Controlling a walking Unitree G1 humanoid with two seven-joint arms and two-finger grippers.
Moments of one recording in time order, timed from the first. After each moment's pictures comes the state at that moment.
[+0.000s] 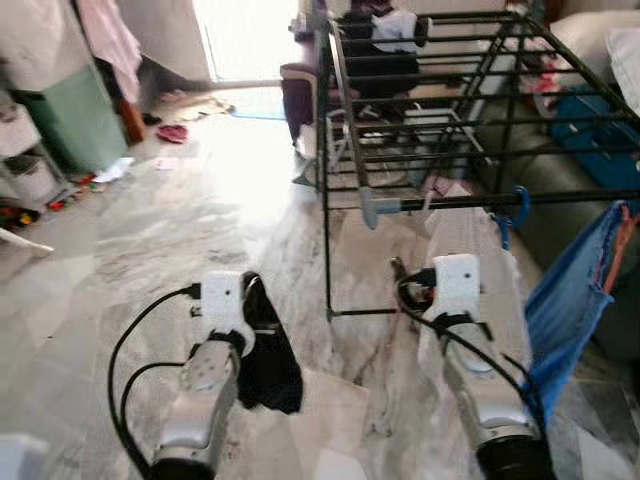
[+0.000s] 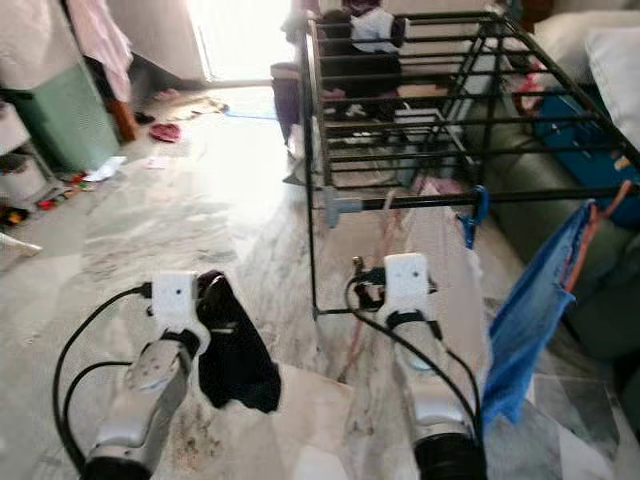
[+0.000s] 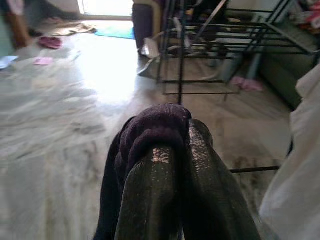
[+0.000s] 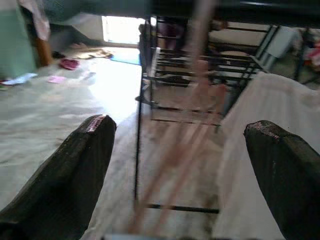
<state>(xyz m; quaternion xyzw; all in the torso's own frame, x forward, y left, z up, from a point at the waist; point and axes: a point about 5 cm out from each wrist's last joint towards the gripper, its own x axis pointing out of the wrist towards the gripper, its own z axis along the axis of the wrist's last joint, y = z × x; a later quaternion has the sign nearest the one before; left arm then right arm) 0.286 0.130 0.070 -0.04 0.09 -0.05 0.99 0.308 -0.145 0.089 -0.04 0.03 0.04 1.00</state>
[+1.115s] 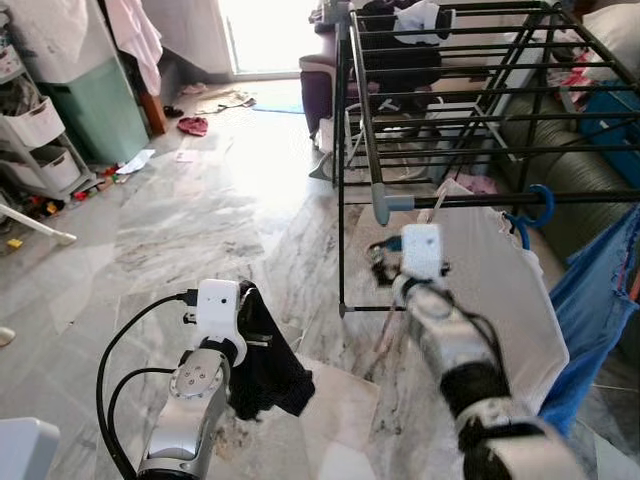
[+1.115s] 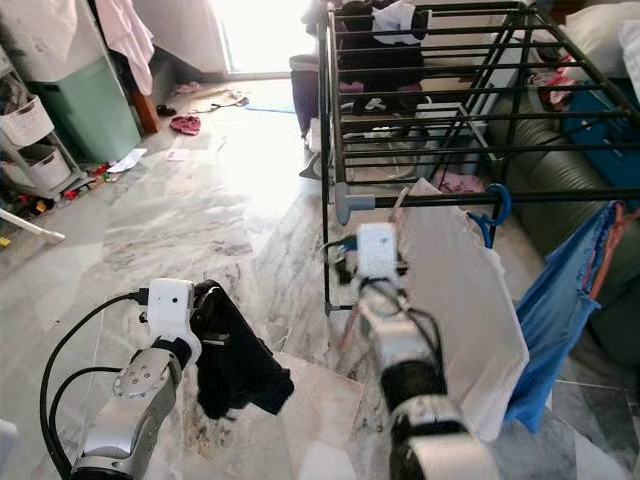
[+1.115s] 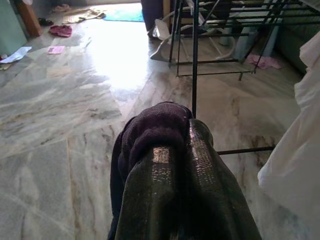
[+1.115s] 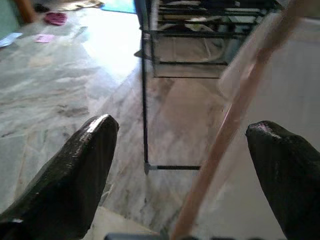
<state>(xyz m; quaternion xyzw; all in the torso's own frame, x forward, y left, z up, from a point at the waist) 0.278 0.139 0.066 -0.01 0.12 -0.07 0.99 0.360 -0.127 0.095 -0.03 0.14 -0.03 0.99</state>
